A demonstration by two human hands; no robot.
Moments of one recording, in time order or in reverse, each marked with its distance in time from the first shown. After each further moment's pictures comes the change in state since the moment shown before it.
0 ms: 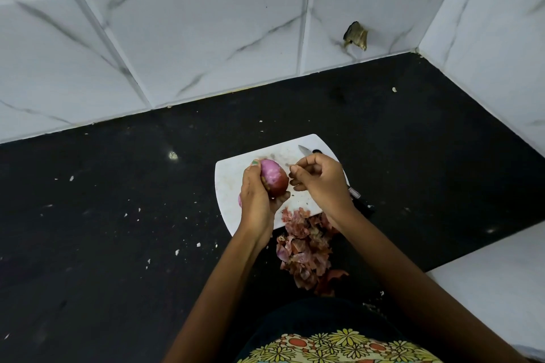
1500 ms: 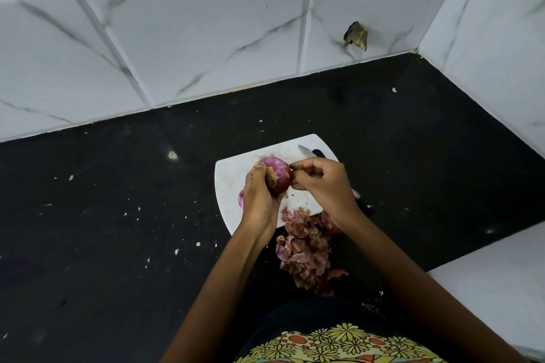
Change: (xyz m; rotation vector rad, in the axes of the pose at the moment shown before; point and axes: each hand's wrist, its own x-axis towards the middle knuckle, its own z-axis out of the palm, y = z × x) left_hand 0.013 -0.007 0.000 -0.130 0.006 -0.077; right_hand -0.003 -0.003 -0.005 -0.027 -0.037 -0.012
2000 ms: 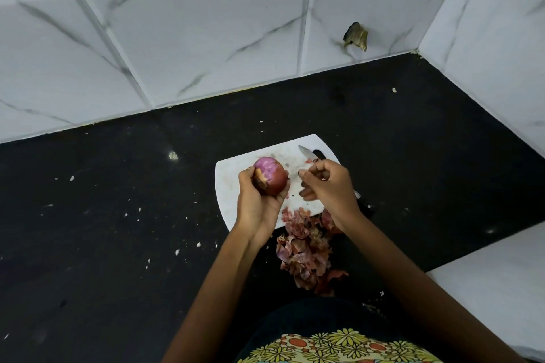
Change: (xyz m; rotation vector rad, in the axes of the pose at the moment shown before) left_hand -0.009 0.010 -0.004 -0.250 -0.110 -0.106; right_hand 0.001 0.013 -0.006 0.036 0.075 0.110
